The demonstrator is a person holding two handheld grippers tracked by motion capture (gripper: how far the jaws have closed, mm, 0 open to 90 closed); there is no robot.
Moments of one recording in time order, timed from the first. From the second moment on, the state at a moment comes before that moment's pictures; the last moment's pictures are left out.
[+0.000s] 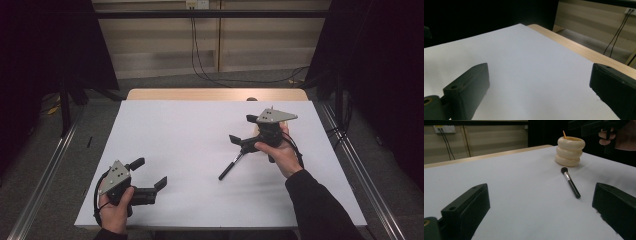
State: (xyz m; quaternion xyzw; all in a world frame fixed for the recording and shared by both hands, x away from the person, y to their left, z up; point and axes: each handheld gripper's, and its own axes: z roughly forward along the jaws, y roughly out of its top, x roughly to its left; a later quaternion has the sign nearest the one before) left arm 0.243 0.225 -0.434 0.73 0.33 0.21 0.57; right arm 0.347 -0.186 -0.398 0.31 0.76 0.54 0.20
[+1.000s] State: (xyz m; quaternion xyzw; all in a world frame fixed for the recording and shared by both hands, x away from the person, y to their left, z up) left arm 0.243 0.224 -0.435 0.73 0.33 0.20 0.57; right arm 0.378 -0.184 -0.399 0.30 0.90 0.32 0.04
